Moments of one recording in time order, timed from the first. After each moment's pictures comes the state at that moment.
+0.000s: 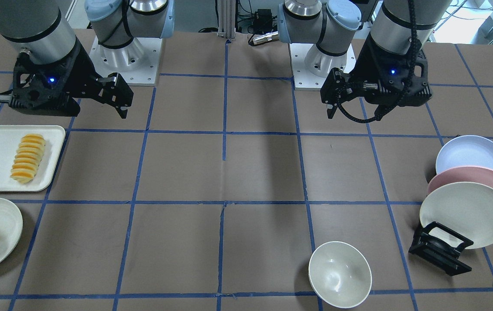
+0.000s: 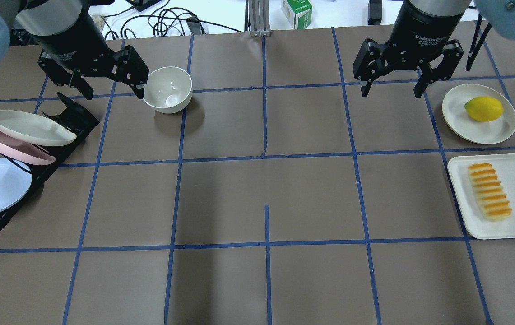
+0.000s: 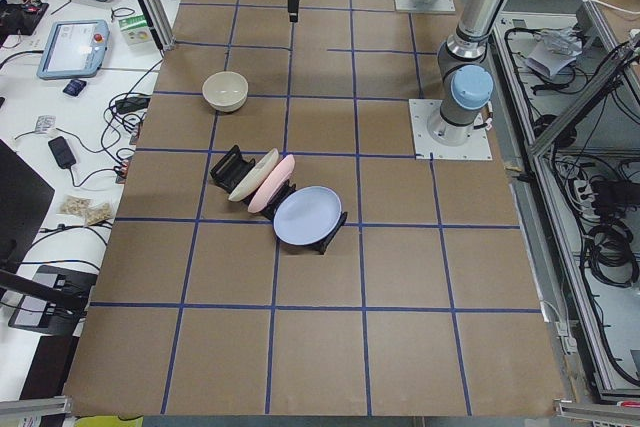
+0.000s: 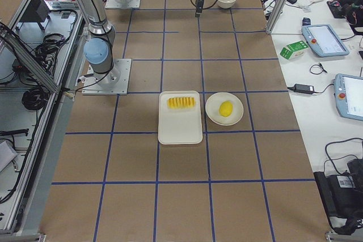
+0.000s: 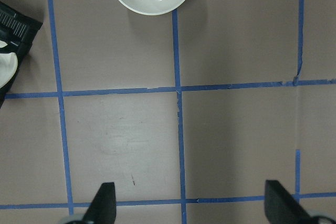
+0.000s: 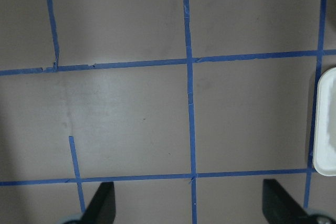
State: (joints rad) left arm -1.56 -1.61 -1.48 -1.60 1.58 0.05; right arm 1.58 -1.49 1.44 -1.45 -1.53 0.05
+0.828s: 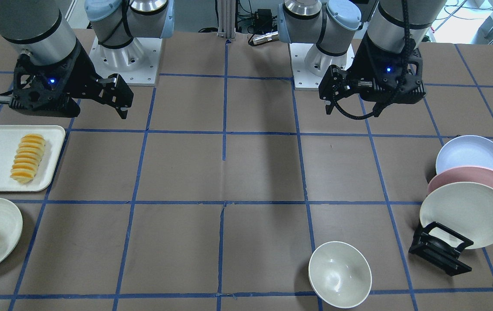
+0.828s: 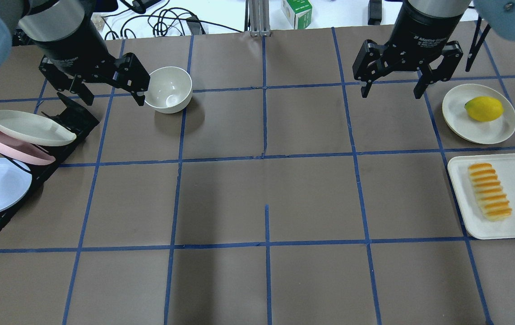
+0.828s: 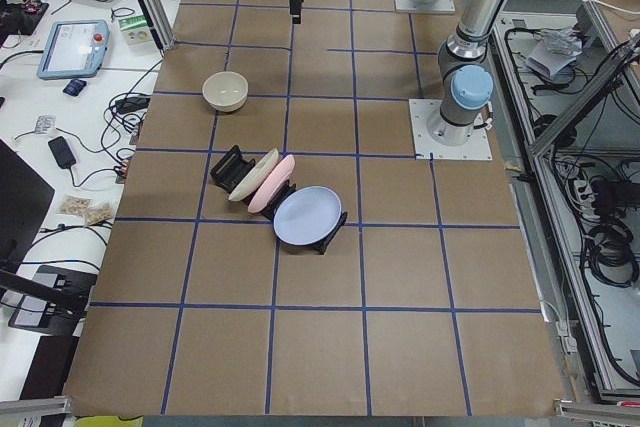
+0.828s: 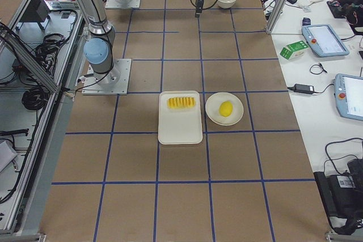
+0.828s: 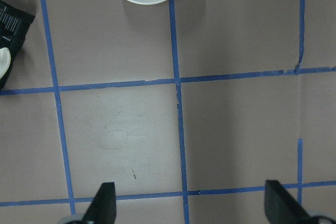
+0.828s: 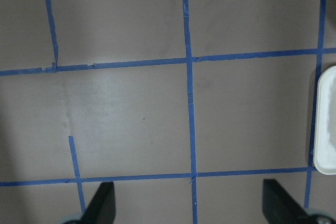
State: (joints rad) left arm -1.55 -1.58 -1.50 -1.61 1.61 0.06; right arm 1.58 -1.48 1.45 -1.44 -1.54 0.06
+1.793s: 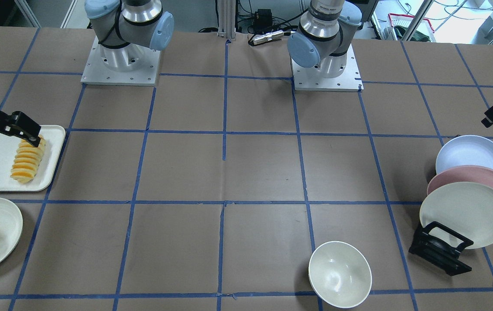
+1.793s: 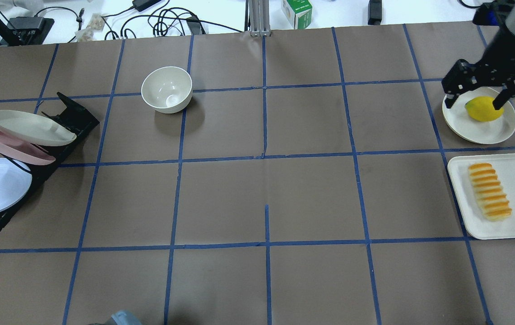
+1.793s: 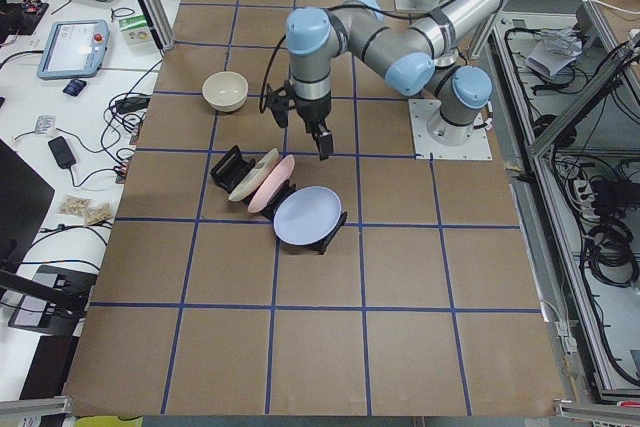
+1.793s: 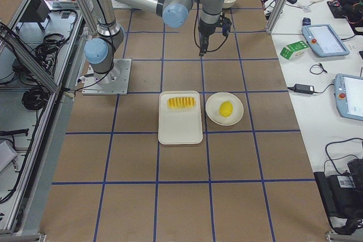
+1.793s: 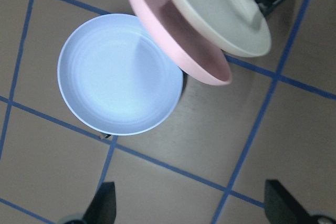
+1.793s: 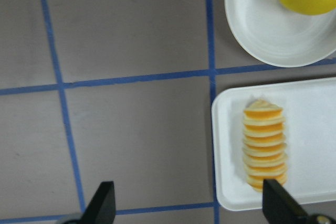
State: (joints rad) left arm -0.78 -1.65 -1.72 -1.30 1.71 0.43; right arm 1.18 -1.47 1.66 -1.70 -1.60 -0.32
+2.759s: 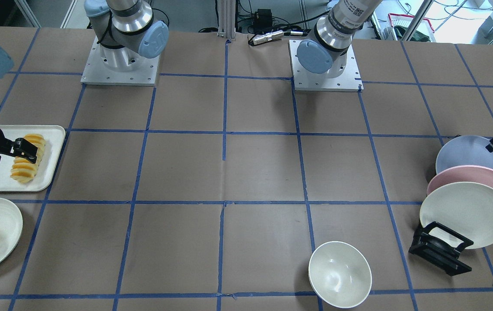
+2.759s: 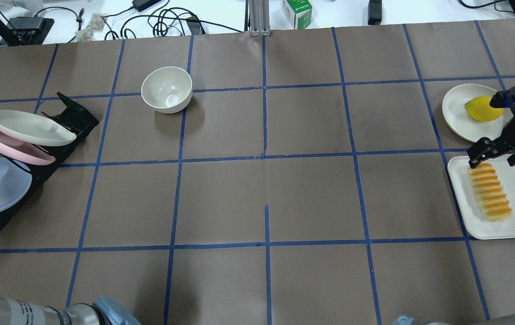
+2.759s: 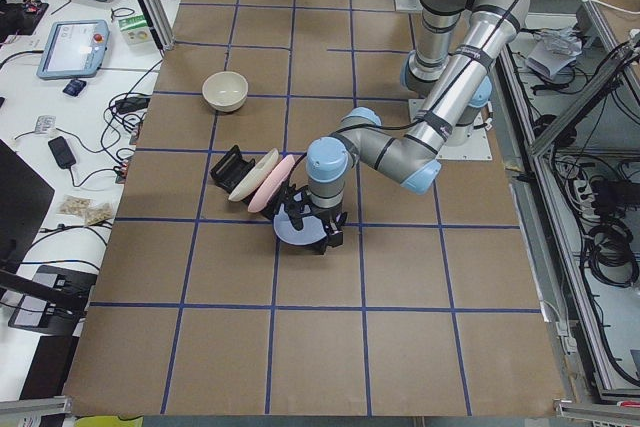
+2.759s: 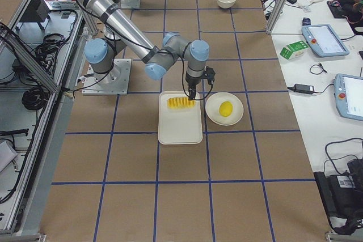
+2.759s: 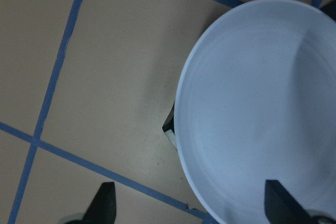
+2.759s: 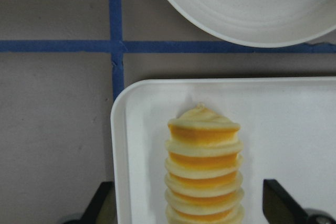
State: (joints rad) left arm -0.60 -1.88 -1.77 -1.01 1.64 0.58; right arm 0.98 -1.34 1.99 -2.15 -1.64 -0.60
